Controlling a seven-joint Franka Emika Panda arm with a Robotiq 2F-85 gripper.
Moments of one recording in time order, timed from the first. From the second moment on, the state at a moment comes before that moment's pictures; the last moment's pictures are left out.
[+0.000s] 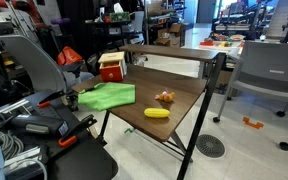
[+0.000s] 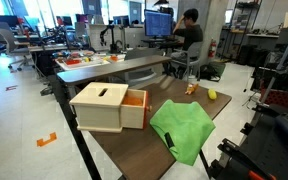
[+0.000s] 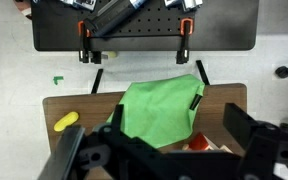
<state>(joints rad) 0.06 -0.26 0.19 -2.25 -0.03 1.79 0.20</state>
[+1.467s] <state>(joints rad) 0.04 0.08 0.12 -2.18 -0.17 2.11 0.37</state>
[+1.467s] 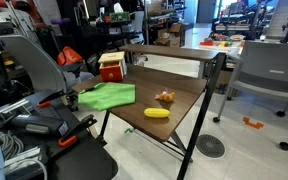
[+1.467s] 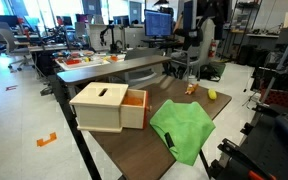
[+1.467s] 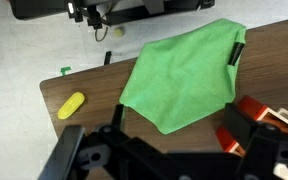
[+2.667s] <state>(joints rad) 0.03 0.50 -0.18 -1.99 -0.23 2.31 0.74</state>
